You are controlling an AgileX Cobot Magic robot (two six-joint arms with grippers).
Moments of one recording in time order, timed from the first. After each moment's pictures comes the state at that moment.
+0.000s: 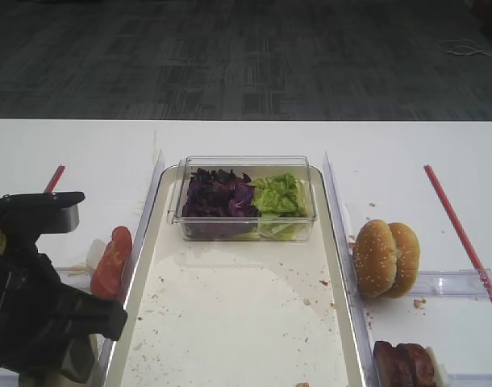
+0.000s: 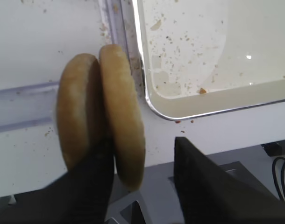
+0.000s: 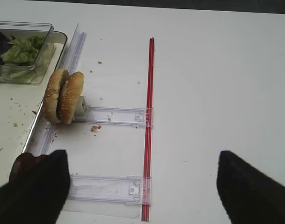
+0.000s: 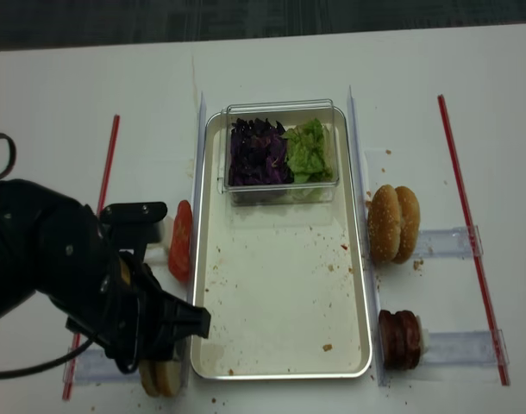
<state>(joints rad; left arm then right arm) -0.54 1.29 -0.69 -0.18 0.92 -0.37 0.01 -0.02 -0.49 0.02 1.12 -0.06</state>
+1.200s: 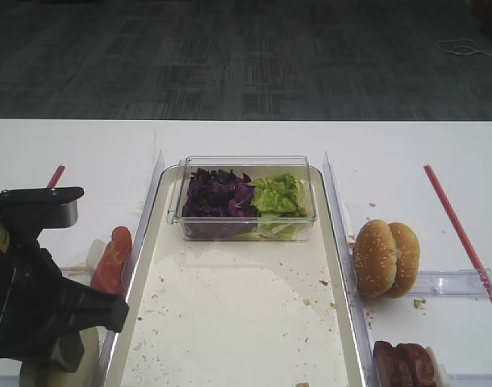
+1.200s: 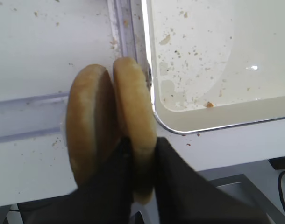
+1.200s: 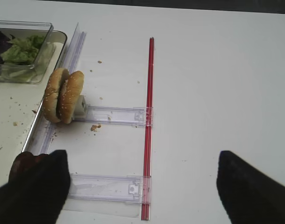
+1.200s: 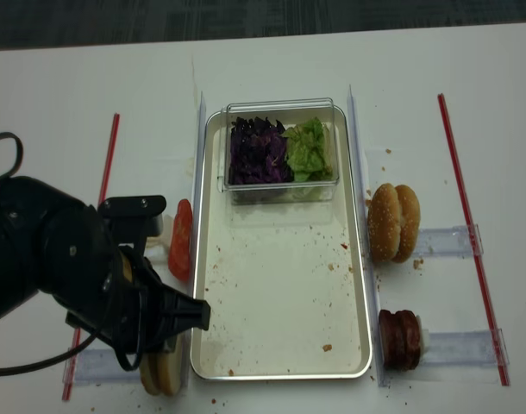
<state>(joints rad) -0.55 1.30 -0.69 -0.14 0.90 -0.41 0.01 -0.02 -0.49 0.02 1.12 -0.06</state>
